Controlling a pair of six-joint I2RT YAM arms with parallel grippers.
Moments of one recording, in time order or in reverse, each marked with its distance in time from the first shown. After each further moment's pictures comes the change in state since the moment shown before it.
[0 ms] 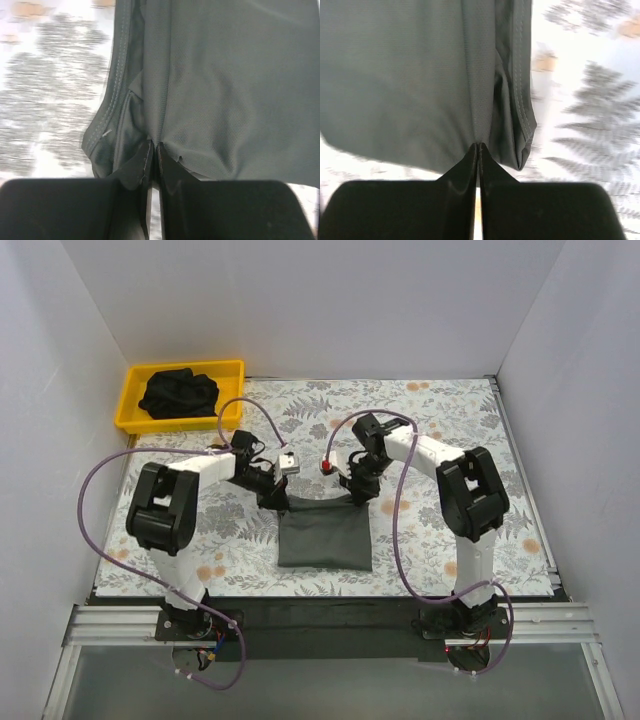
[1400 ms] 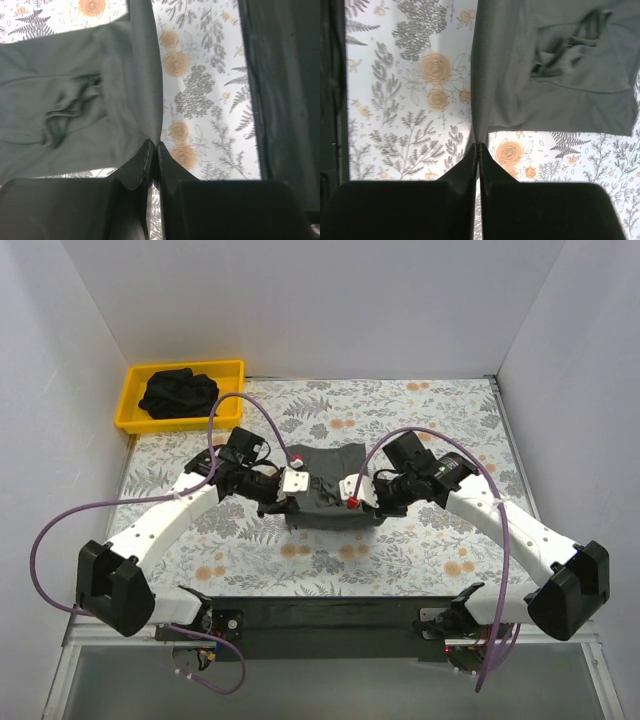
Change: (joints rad) left arm -0.233 -0.532 -0.055 -0.188 -0.091 0.064; right arm 0.150 -0.743 -0.394 0.038 0.117 0.004
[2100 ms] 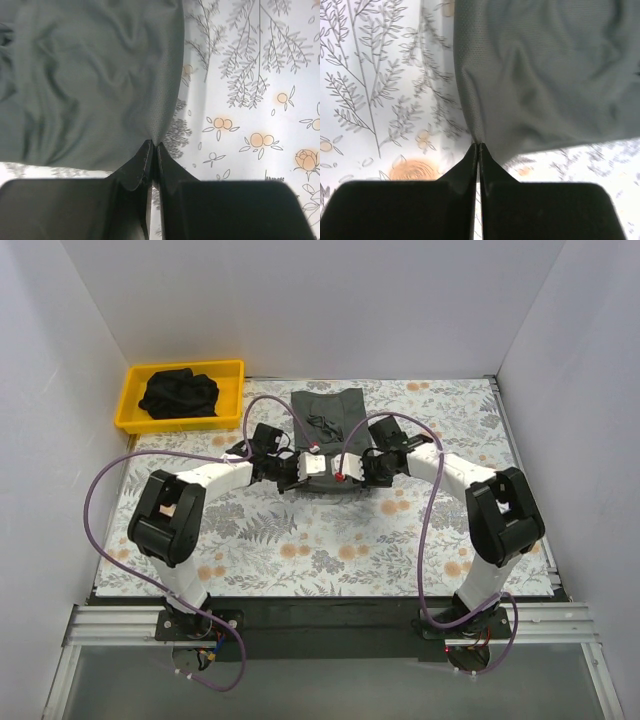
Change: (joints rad) left arm 0.049 0.434 -0.013 0.555 -0.175 -0.042; right arm -0.149 0.474 0.060 0.346 0.114 -0.164
